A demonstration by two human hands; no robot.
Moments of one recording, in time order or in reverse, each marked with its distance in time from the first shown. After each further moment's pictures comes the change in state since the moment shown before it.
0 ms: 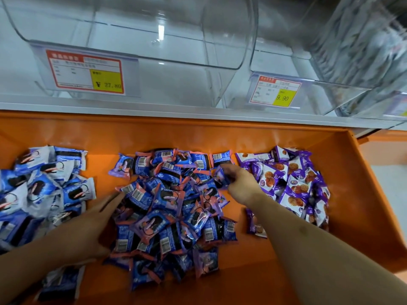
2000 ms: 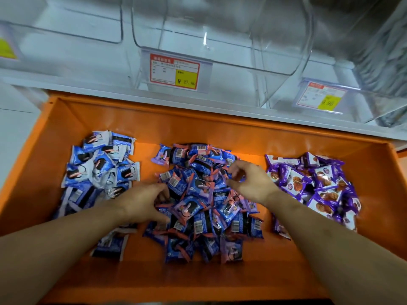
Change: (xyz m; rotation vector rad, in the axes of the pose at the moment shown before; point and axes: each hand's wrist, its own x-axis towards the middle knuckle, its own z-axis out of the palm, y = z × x) left_hand -0.013 0.038 -0.027 -0.100 0.008 -0.059; right_hand -0.039 -0.063 0.027 -0.160 -0.085 -0.347
